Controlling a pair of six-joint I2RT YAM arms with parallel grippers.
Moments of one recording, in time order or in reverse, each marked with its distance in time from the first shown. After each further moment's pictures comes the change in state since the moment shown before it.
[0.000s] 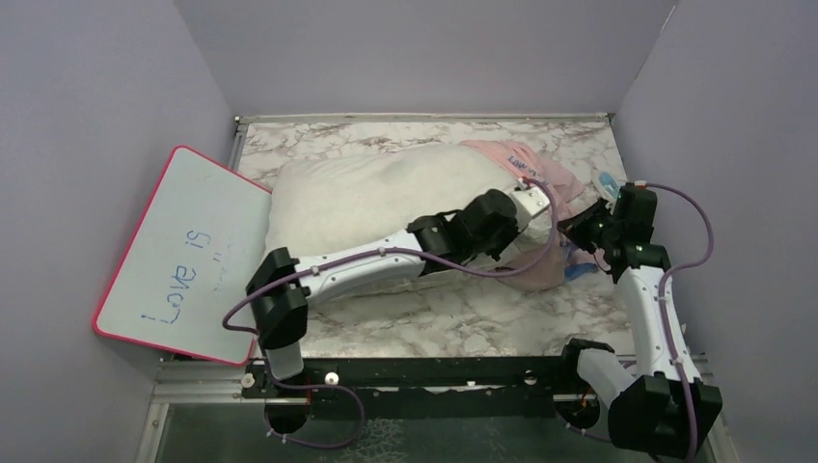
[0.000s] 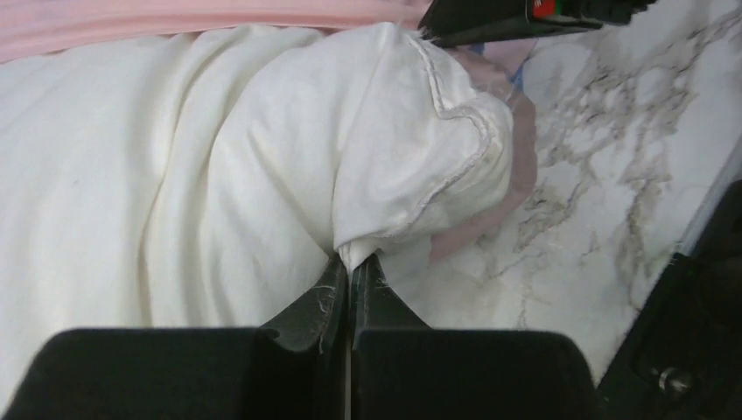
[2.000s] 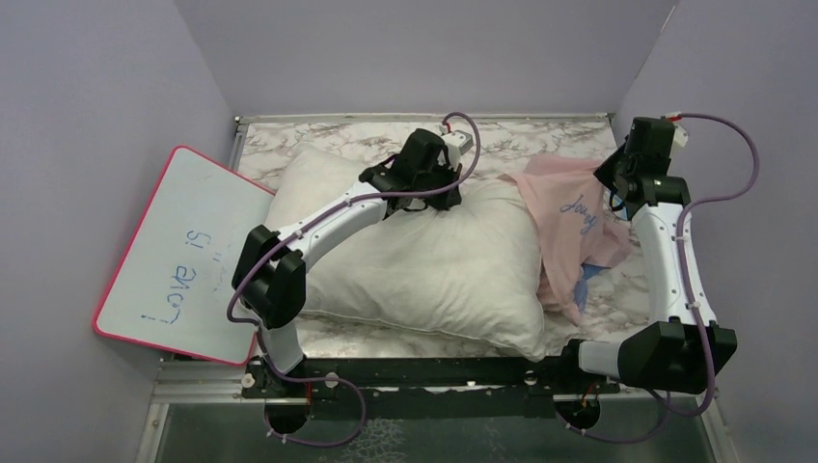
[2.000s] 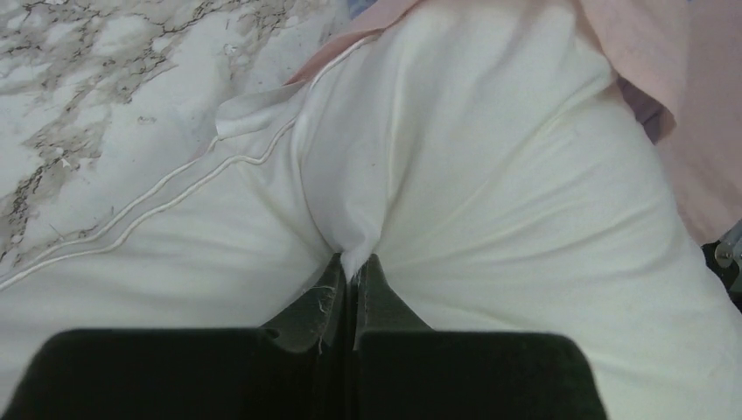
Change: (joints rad) left arm 0.462 -0.027 -0.048 -0.079 0.485 -0.208; right arm 0.040 0.344 0.539 -0.130 0.438 -0.124
